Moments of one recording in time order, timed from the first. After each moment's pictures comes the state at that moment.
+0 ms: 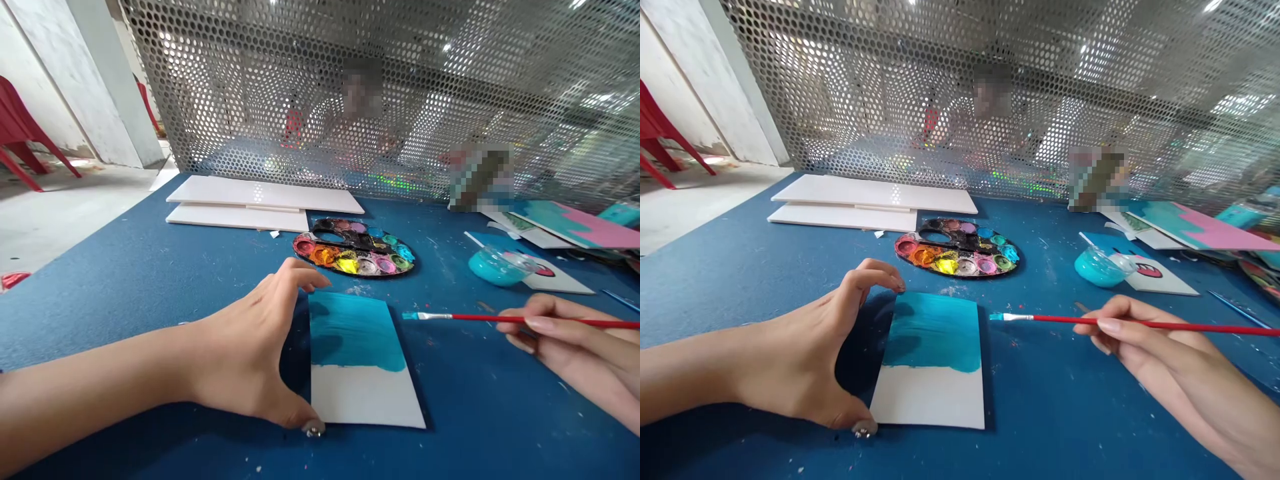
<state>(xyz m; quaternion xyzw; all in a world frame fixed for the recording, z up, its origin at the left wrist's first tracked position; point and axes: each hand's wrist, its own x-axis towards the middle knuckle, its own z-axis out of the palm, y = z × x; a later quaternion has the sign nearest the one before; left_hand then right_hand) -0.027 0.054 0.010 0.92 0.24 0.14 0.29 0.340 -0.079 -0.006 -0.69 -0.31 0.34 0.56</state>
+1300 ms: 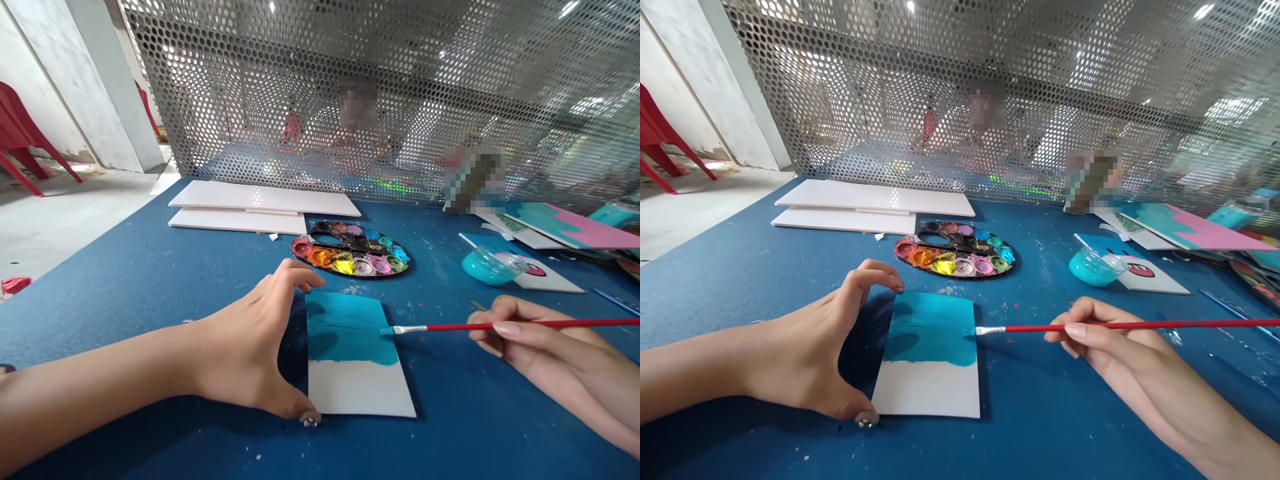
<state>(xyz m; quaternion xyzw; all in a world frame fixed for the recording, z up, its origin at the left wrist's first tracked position) -0.024 0.056 0.011 0.92 0.25 0.14 0.29 0.313 -0.079 -0.004 -0.66 -0.34 0.38 0.55</state>
